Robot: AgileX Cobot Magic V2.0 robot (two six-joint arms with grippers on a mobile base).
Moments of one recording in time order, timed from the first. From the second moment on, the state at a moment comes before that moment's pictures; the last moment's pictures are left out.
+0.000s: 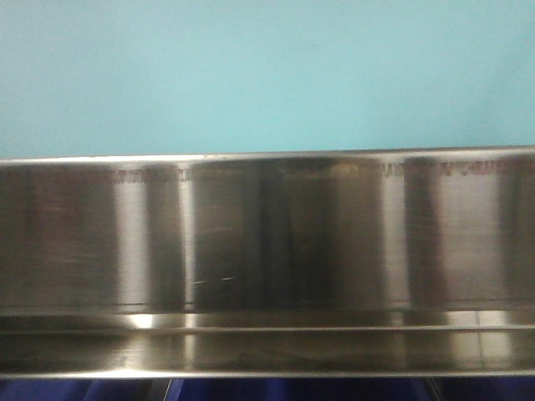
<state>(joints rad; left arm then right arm) -0.56 1.55 -2.05 0.54 1.18 -0.53 0.63 1.45 -1.86 -0.50 1.12 0.56</state>
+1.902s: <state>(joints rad) -0.56 1.46 -2.00 0.40 1.26 -0.52 0.73 1.37 -1.86 -0.48 1.27 0.56</state>
